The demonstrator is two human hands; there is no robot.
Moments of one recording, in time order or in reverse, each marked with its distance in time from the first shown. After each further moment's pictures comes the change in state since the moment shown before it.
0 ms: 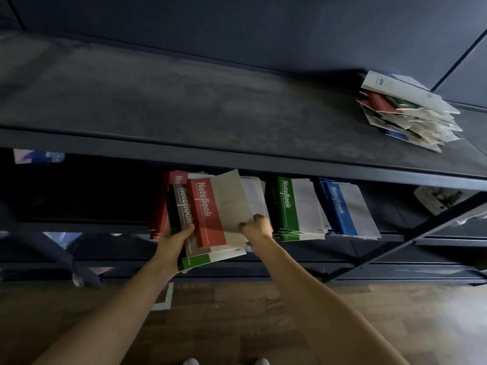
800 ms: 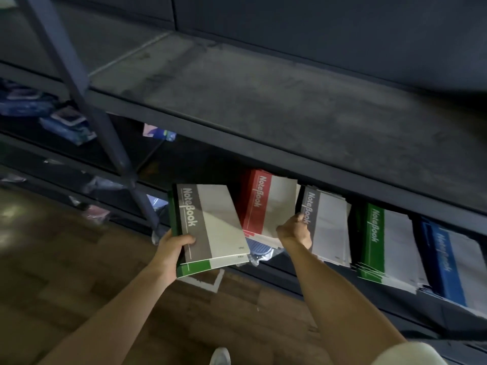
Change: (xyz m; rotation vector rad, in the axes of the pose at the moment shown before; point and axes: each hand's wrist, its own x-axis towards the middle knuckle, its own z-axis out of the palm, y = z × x) left_hand -0.027 0.022 -0.133 -0.099 0.279 0.066; right_hand 0.019 -0.036 0.095 -0.628 0.066 -0.099
